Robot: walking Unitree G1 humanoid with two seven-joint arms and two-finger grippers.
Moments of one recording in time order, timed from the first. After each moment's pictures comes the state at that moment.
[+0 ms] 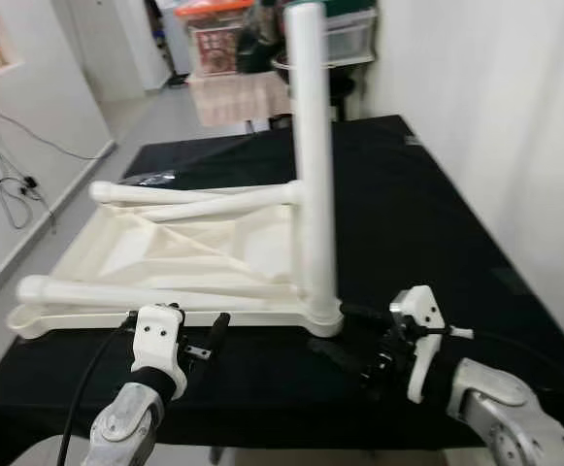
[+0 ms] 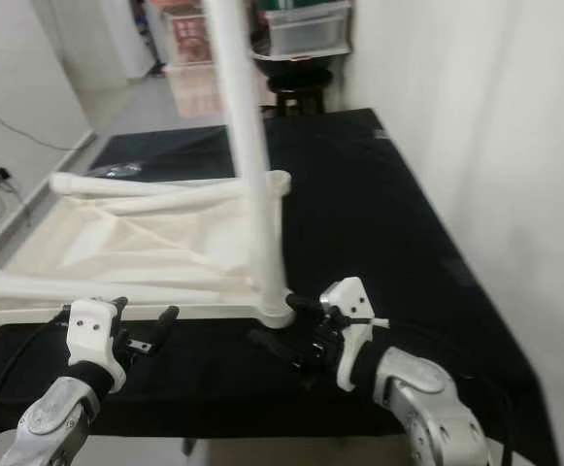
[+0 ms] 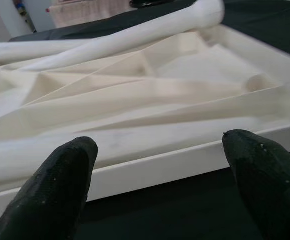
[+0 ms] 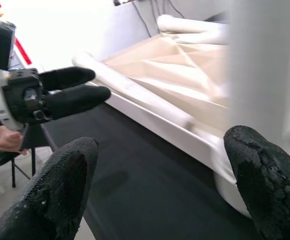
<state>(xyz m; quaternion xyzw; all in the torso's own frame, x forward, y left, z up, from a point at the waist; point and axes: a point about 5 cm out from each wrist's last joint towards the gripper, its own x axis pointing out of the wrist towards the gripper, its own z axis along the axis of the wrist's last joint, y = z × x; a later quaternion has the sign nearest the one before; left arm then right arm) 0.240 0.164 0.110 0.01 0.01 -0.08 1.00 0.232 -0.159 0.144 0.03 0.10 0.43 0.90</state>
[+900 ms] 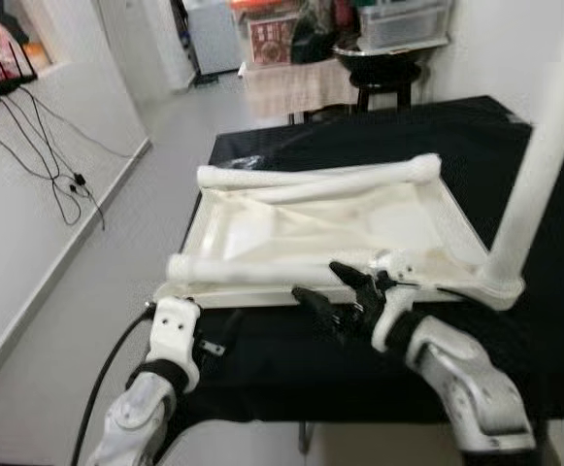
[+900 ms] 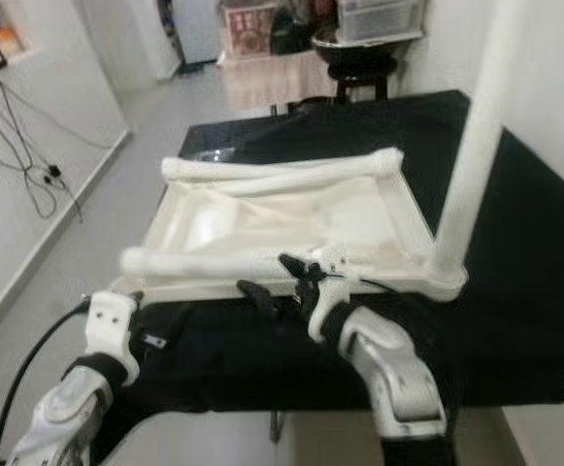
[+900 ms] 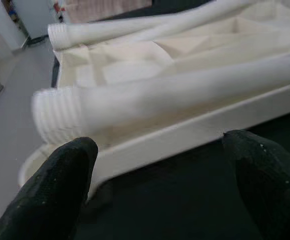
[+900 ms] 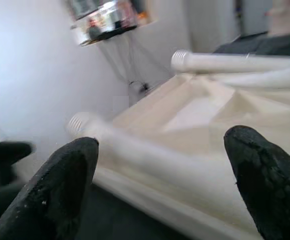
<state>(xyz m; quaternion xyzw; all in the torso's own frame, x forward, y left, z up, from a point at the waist) 0.256 0.148 0.120 0.03 -0.01 -0.12 0.99 0.304 -0.122 0.157 0.06 0.03 0.31 0.95</state>
